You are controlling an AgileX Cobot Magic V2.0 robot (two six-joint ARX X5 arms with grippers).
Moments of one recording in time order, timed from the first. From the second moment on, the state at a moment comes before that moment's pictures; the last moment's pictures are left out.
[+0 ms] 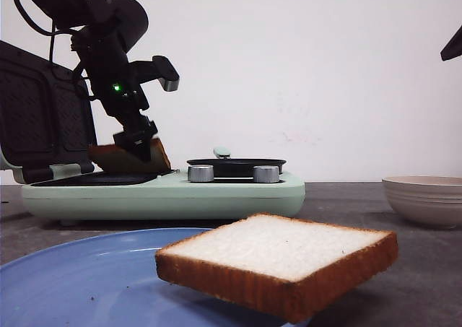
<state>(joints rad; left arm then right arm) -0.33 1.94 1.51 -0.30 -0.13 0.92 0.15 0.44 0.39 -0.32 -0.37 0.36</state>
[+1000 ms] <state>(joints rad) -0.29 1.58 1.51 -0.47 0.03 0.33 0.15 0.49 0.39 -0.36 -0.37 0.40</state>
